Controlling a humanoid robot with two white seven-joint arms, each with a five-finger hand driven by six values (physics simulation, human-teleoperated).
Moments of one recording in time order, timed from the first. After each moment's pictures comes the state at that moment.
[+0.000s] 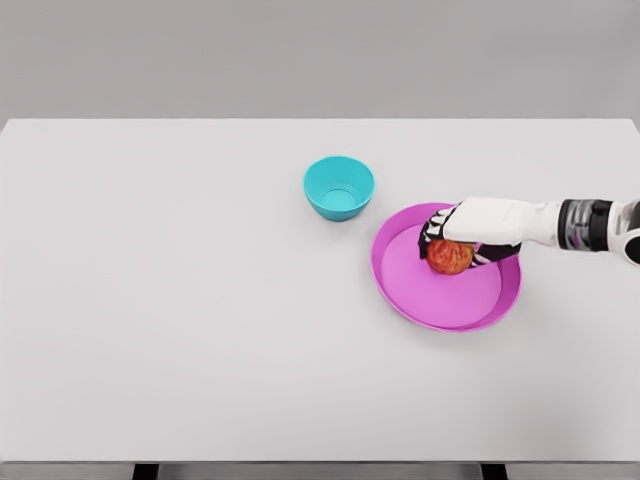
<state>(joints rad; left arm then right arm) 0.01 0.00 0.02 -0.08 -0.08 0.00 0.06 -0.66 -0.79 0.73 -1.40 0.35 -0.61 0.61</state>
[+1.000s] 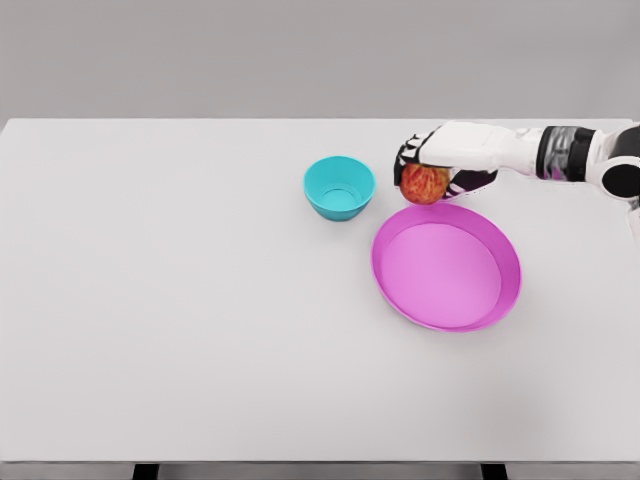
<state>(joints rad) 0.01 0.00 0.02 -0.08 -0.08 0.00 0.06 -0.85 -0.64 0.71 -1.24 0.35 -0.61 0.61</state>
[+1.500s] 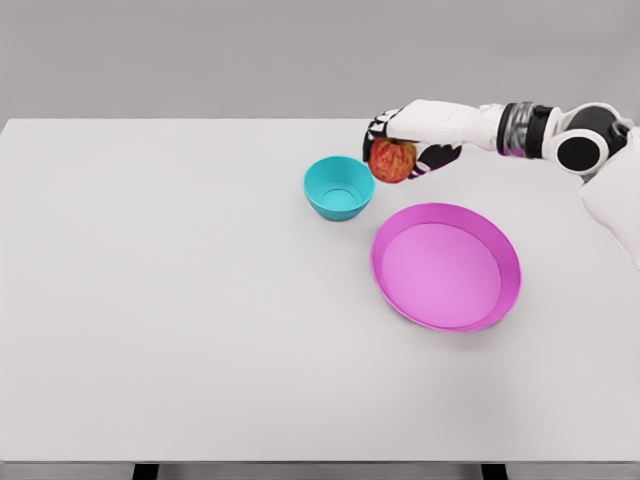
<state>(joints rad) 0.01 0.00 0.02 -0.08 -0.08 0.00 0.06 -0.94 -0.48 0.71 -1.05 0.35 -0.61 0.61</state>
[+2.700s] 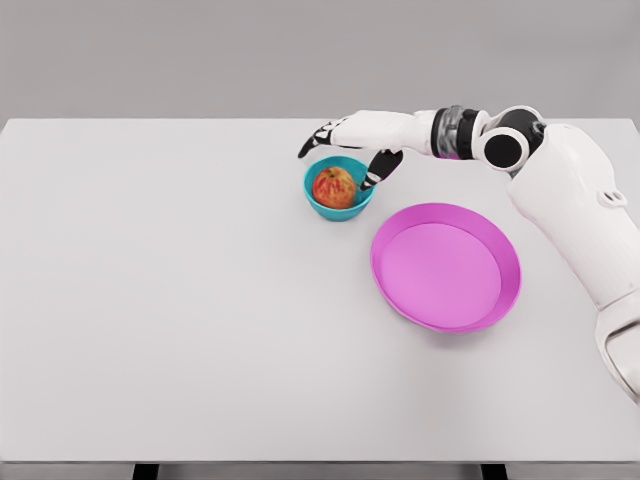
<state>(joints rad) 0.01 0.00 0.02 -0.08 -0.08 0.00 0.06 -0.99 -0.28 0.74 -0.88 0.40 -0.61 0.61</state>
